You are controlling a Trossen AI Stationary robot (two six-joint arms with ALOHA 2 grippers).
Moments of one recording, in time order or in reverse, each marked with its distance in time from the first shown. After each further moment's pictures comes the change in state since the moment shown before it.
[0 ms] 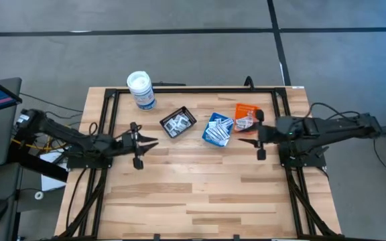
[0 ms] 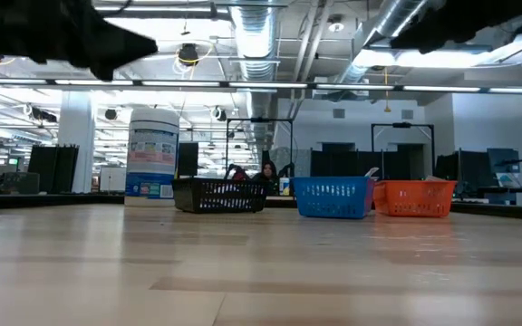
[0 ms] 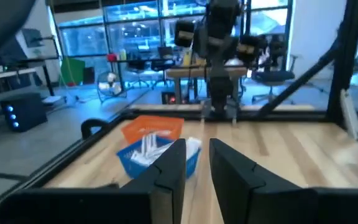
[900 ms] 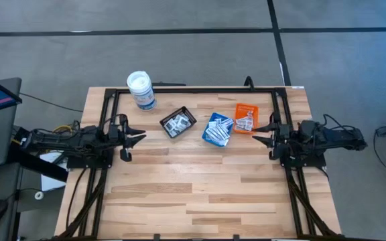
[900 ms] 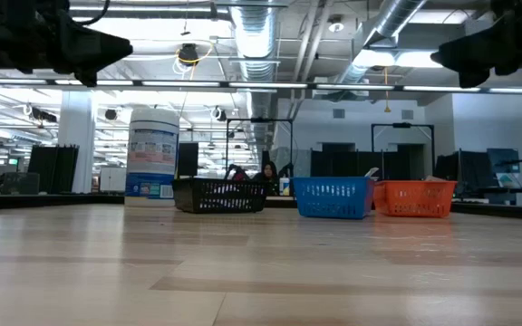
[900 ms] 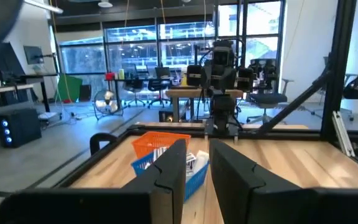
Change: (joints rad) left arm 0.258 -0.551 -0.079 -0.396 0.277 -0.021; right arm -0.010 -0.681 -0.396 0.088 0.022 0.117
